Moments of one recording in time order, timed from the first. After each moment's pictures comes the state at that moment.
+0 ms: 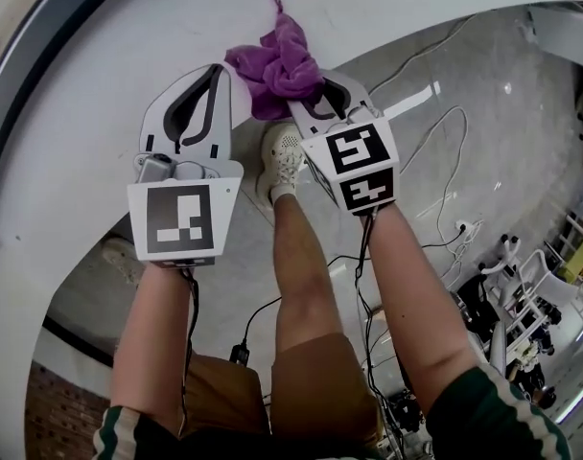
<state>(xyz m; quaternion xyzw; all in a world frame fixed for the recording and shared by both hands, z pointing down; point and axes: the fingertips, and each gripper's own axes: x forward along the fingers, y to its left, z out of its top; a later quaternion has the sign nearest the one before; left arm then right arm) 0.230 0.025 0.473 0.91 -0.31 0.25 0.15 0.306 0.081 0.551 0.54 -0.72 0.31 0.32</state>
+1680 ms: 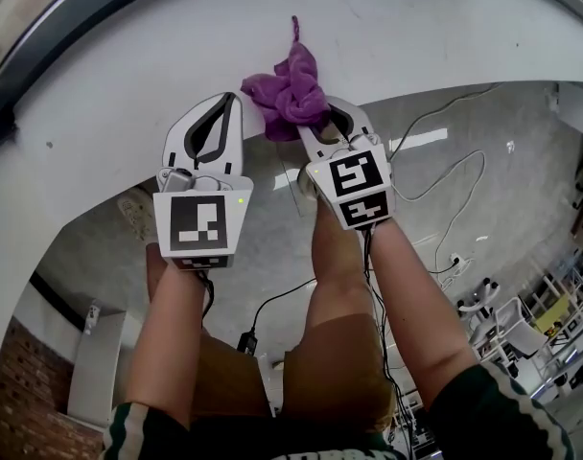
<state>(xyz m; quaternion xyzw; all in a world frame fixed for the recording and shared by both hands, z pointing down) -0.032 0.054 0.464 0.85 -0.41 0.27 0.21 0.060 0.096 0.536 0.43 -0.78 0.28 0.35</state>
